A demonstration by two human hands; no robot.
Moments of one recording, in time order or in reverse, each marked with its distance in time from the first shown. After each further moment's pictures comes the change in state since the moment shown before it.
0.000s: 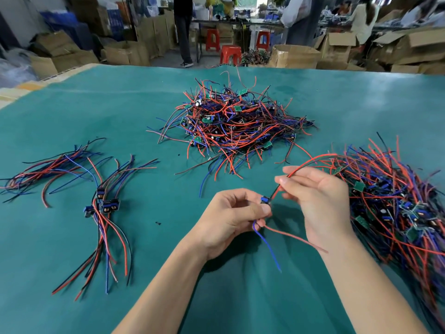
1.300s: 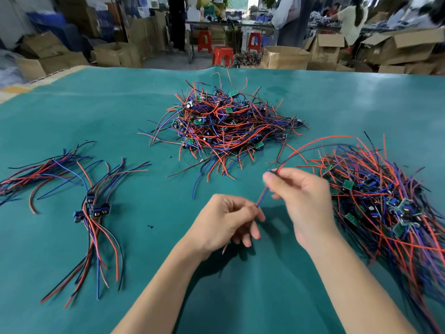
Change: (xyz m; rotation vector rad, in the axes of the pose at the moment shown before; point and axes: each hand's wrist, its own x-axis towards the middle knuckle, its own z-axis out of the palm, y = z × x) left_hand -0.004 0.004 0.003 0.475 0.005 0.008; right_hand 0.001 0.007 0.001 -0.112 -0.093 -0.137
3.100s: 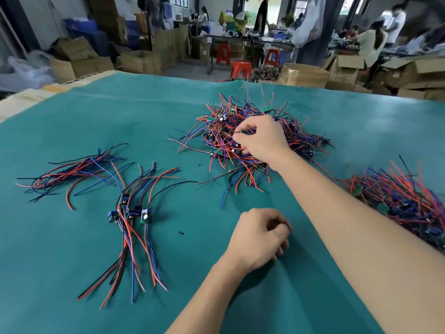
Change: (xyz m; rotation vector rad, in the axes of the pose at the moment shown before) left_hand 0.013 -0.023 0.006 0.189 0.199 0.021; right_hand 0.124 -0.042 0.128 -0.653 -0.248 -0.194
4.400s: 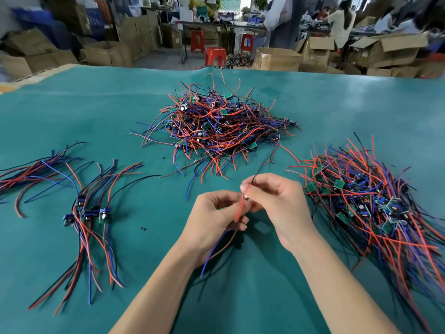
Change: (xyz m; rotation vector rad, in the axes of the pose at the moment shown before) left_hand -0.006 0.012 -0.005 -0.517 -0.021 -0.024; right_hand -0.161 0.070 -0.036 0.710 0.073 0.219
